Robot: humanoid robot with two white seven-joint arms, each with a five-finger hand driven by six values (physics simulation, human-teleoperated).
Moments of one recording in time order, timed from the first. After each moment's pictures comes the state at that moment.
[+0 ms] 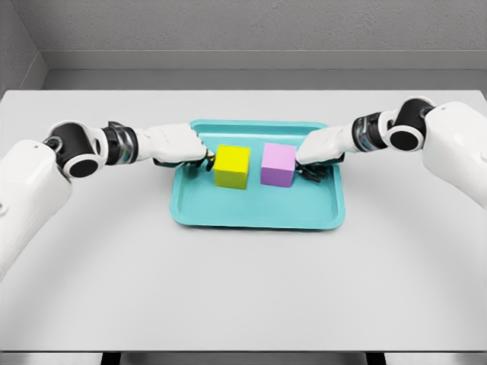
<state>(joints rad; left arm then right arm) -0.75 0.44 -0.65 -1.27 -0.80 -0.61 -0.61 -1.08 -0.49 1.19 -0.99 0.48 -0.61 0.61</state>
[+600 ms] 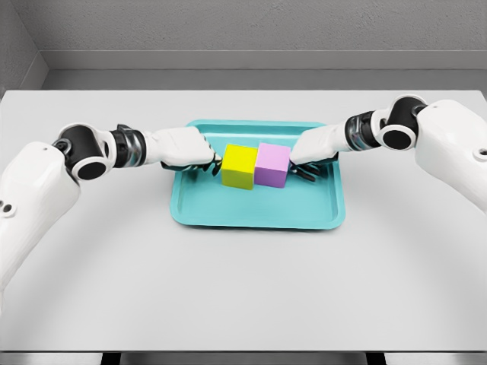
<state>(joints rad) -0.74 0.42 -0.66 -1.27 -0.80 -0.61 -0.61 -1.09 -0.48 1.19 -0.99 0.50 -0.61 0.61</state>
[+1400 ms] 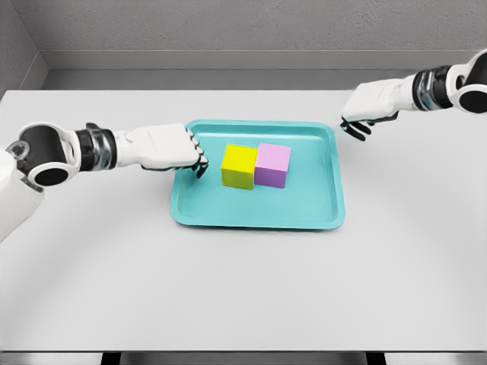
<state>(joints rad) -0.69 0.60 -0.65 -1.52 -0.67 -0.61 -0.61 -1.21 -0.71 1.18 -1.10 0.45 -0.61 0.61</state>
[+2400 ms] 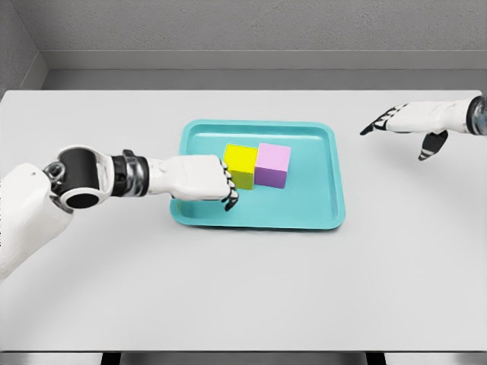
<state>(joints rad) -0.68 0.54 -0.76 -1.59 -0.67 -0.61 -0.61 -1.00 -0.79 0.96 -1.03 0.40 -0.61 0.61</state>
